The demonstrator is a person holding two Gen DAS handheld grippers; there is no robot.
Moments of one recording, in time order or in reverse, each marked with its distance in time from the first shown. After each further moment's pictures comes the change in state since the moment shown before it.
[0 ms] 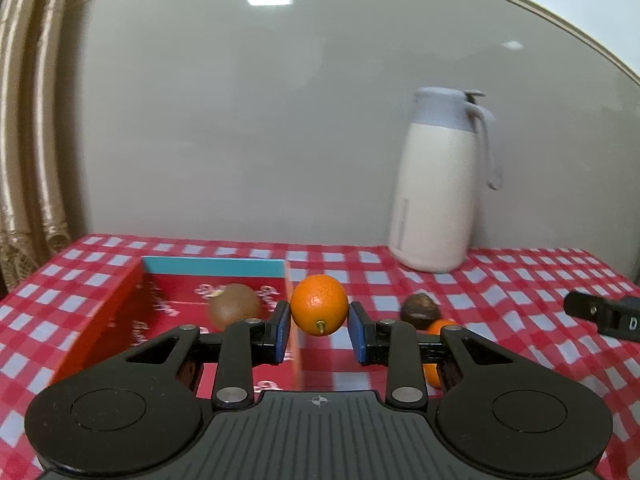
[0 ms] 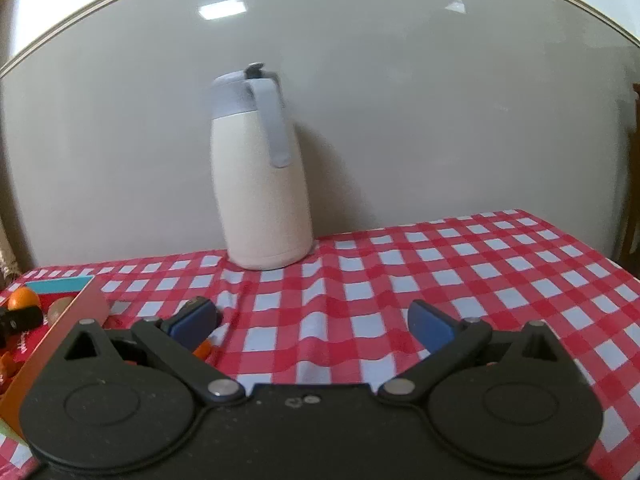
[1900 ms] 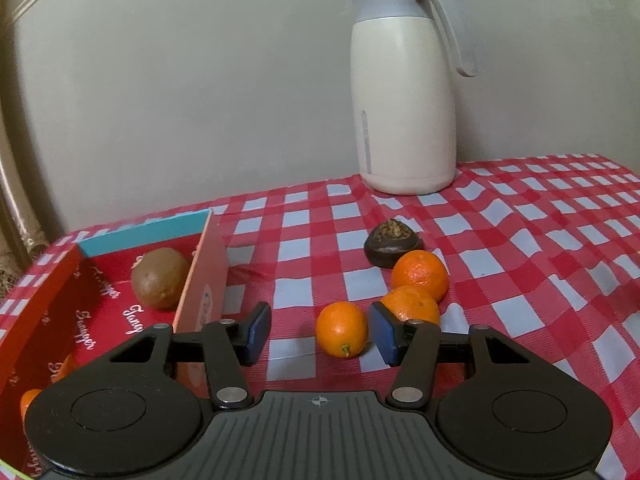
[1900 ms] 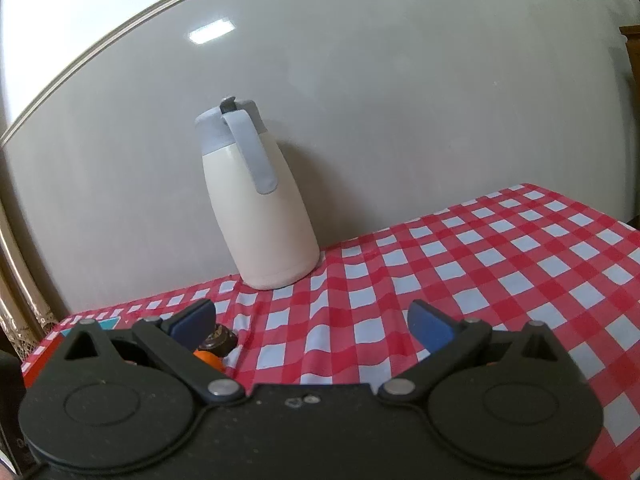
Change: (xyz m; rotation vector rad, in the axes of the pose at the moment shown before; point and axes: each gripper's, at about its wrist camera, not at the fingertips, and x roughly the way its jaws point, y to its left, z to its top) left arm 0.067 -0.079 -0.026 0.190 0.163 0.044; right arm -0.015 -0.047 0.011 0.180 -0.019 0.099
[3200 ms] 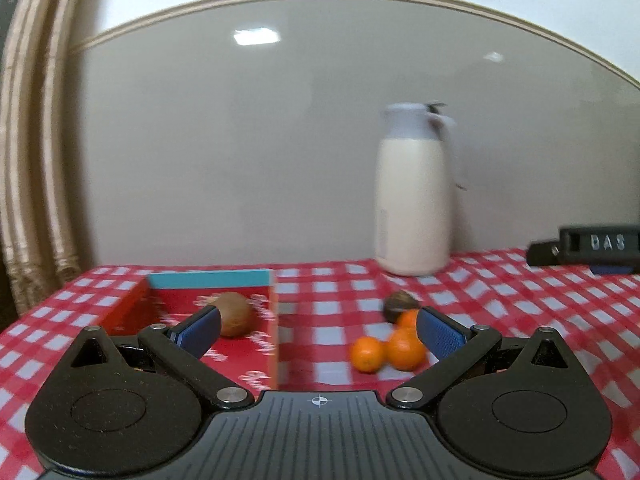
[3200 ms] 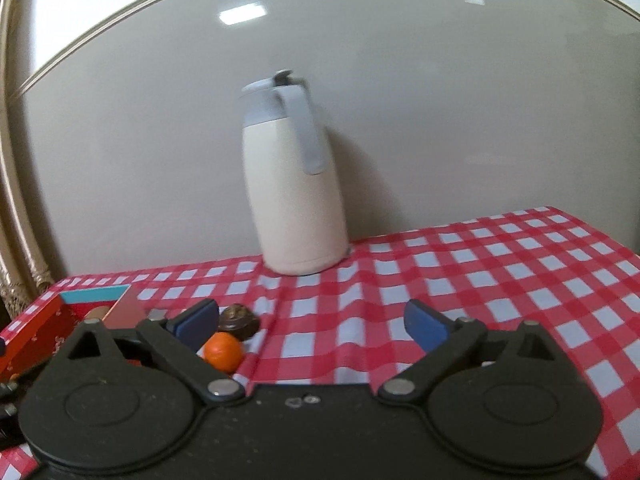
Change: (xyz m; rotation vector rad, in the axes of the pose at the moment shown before) left arm -0.097 0.046 -0.027 -0.100 -0.269 -0.026; right arm 0.009 0.036 -0.011 -0.129 0.017 -0.013
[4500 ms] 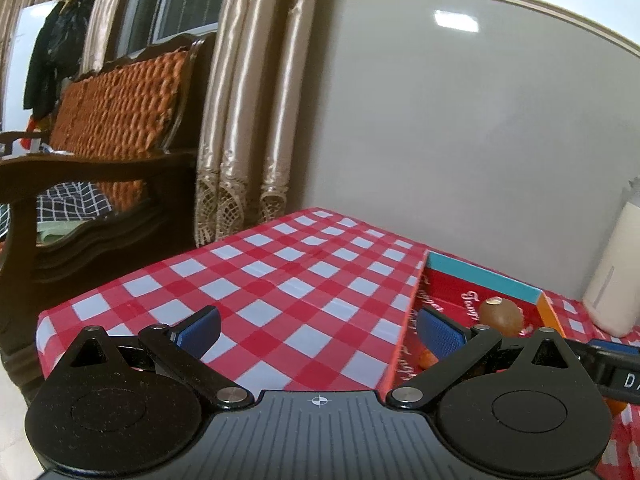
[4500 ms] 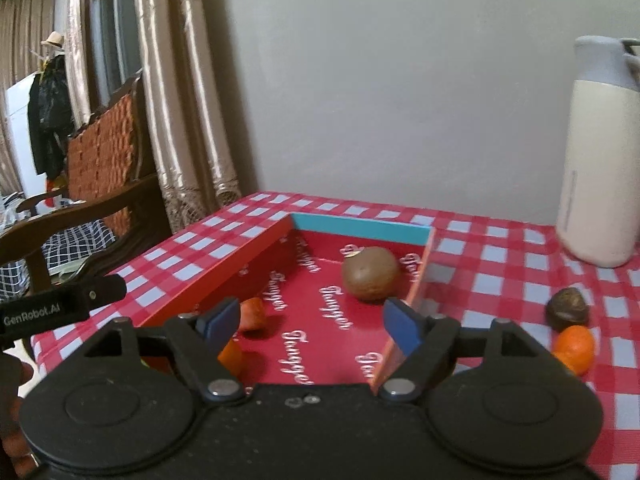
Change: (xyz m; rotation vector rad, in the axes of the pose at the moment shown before) left arm -0.028 0.188 -0.025 -0.369 0.093 0.469; right arm 0.048 0.212 -0.029 -0.265 0.187 0.489
